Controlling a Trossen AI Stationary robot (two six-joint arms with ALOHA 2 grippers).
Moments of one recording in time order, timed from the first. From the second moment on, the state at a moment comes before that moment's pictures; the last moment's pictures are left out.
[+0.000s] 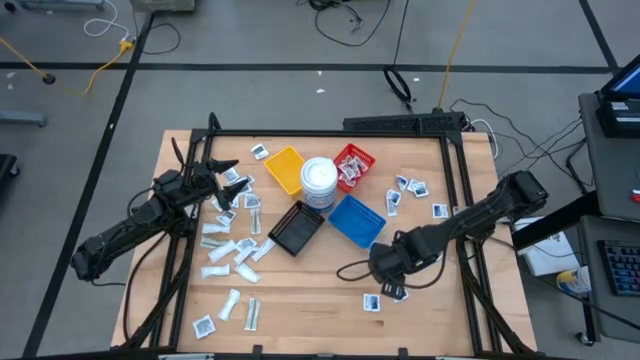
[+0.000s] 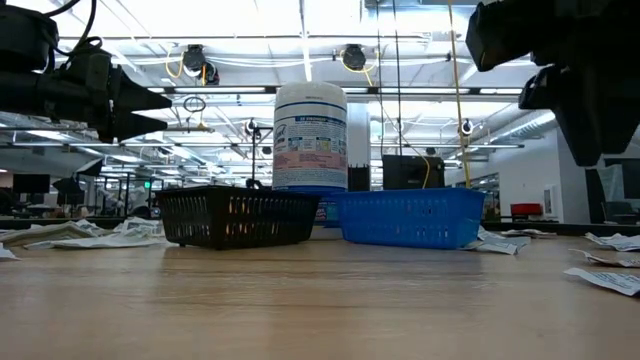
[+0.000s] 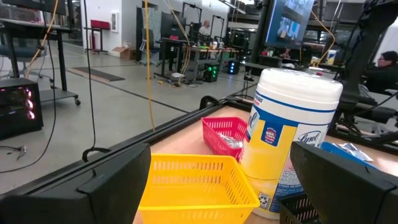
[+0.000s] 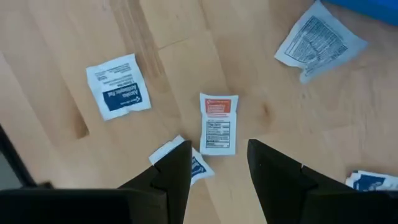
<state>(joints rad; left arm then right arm) 0.62 0.03 0.02 0.03 0.15 -0.14 0.45 1.60 1.12 -0.94 -0.06 0.79</state>
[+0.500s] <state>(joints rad) 0.62 0.03 0.02 0.03 0.15 -0.14 0.48 1.76 1.10 -0.82 -0.03 0.74</state>
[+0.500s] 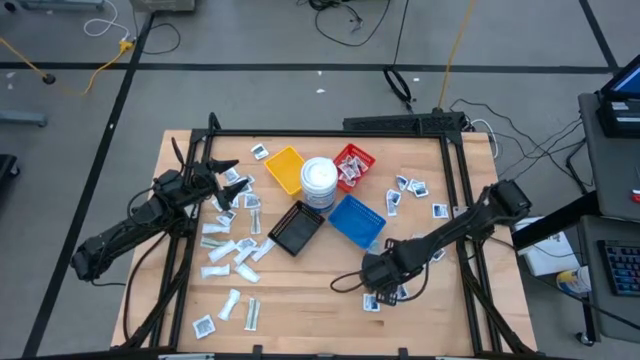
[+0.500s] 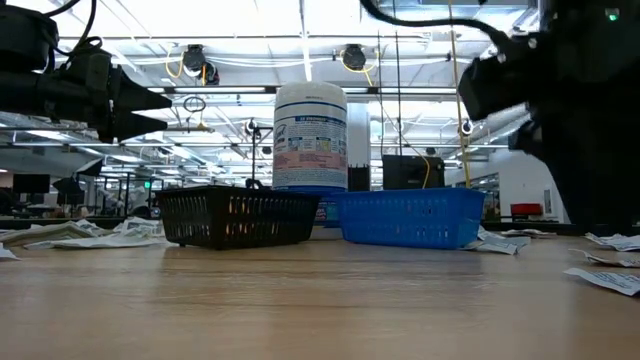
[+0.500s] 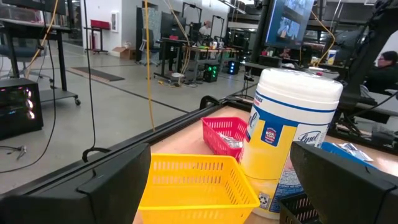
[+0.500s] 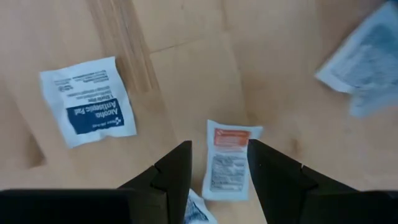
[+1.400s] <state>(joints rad) 0.62 0.03 0.02 0.03 0.15 -0.14 0.49 1.81 1.06 -0.73 0.03 0.69</state>
